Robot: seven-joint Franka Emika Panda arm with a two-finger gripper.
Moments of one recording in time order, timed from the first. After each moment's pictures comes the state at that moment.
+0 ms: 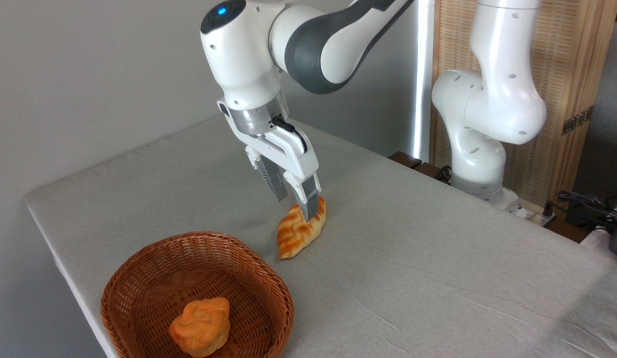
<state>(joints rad) -0.18 -0.16 -0.01 -2.16 -0.09 1.83 0.64</state>
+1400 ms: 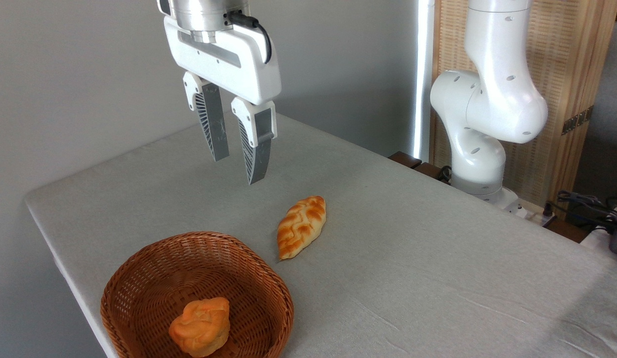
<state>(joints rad) -0.10 -0.05 0.04 -1.64 -0.07 1.65 0.69</state>
